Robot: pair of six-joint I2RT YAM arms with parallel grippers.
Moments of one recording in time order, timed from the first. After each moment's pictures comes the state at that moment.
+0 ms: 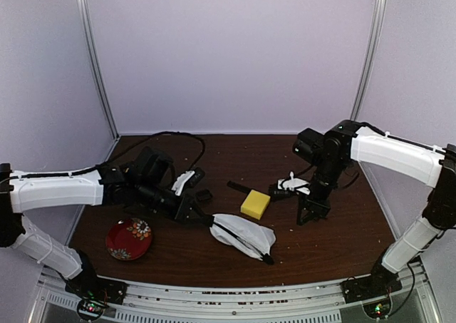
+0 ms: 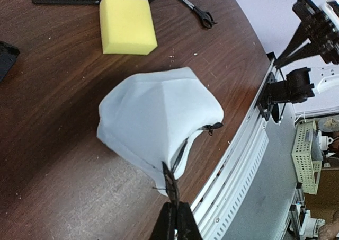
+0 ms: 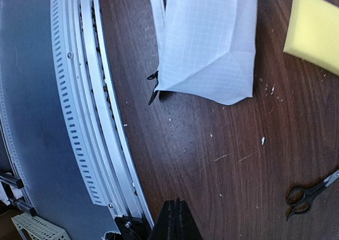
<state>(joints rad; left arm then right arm) -0.87 1.37 0.88 -0.30 0.47 -0.50 0.69 1.54 1.30 -1.29 -0.41 -0.60</state>
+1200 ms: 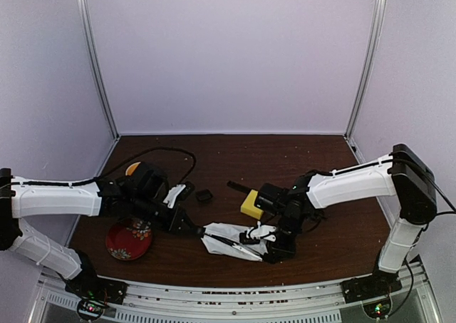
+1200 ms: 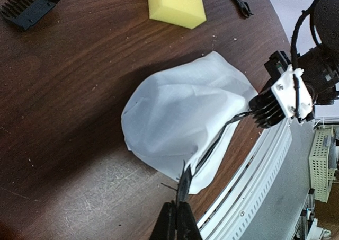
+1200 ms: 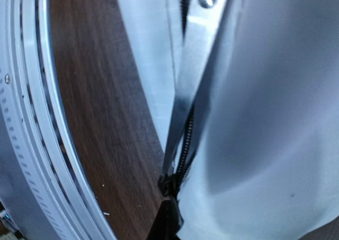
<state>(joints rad) -0.85 1.30 0.72 -0.28 0.41 -0.52 0.99 1.77 1.06 -0.78 -0.35 -0.35</state>
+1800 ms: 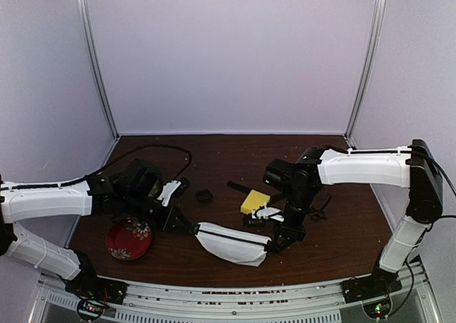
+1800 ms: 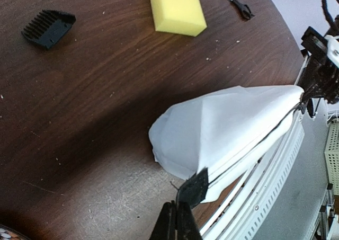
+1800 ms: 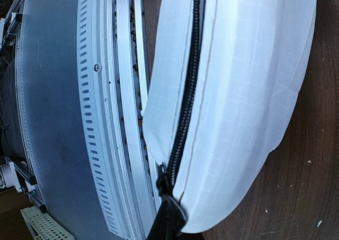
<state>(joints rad) -0.84 1.25 0.74 -0.38 0.32 -0.42 0.88 1.71 1.24 -1.11 -0.56 -0.52</state>
